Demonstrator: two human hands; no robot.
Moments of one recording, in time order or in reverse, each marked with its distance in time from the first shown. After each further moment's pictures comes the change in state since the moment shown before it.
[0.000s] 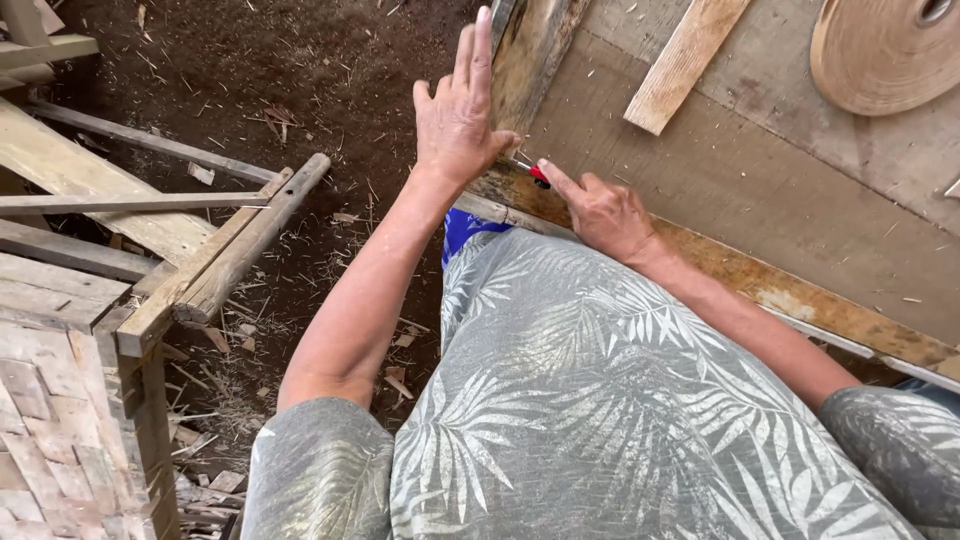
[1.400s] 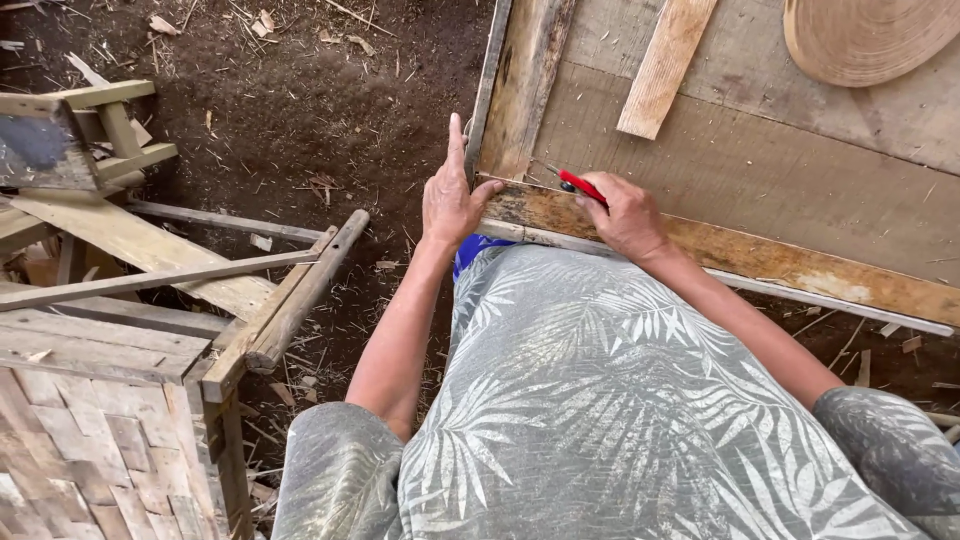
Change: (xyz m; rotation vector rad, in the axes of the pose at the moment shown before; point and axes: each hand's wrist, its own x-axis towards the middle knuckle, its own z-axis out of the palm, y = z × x) left_hand -0.052 -0.023 0.002 -0.555 -0.083 -0.082; right_hand -0.008 0.004 0.024 0.542 0.320 0.317
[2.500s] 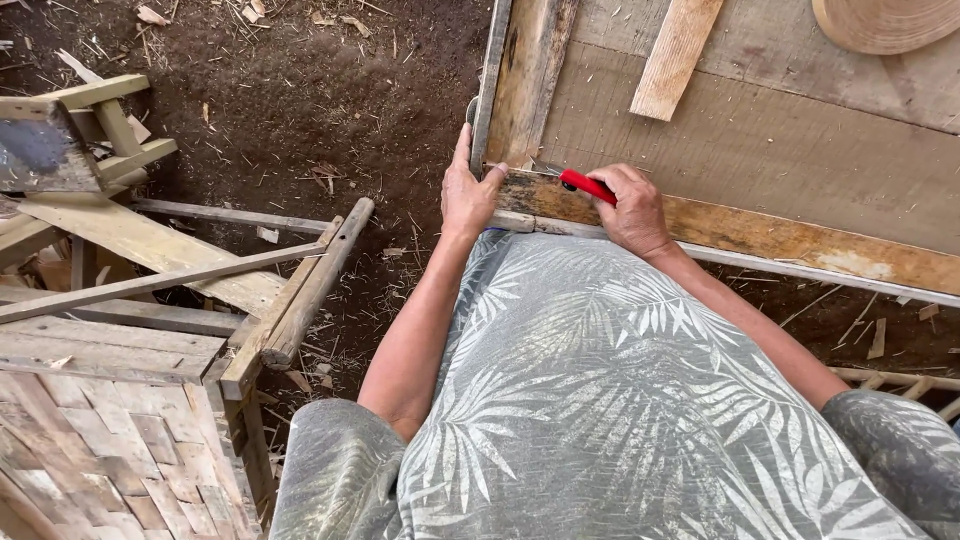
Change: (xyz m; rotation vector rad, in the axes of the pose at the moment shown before) left_hand 0.002 -0.006 0.021 -0.353 0.050 -0.301; right_hand -0.013 0.003 0.021 0.024 0.082 0.080
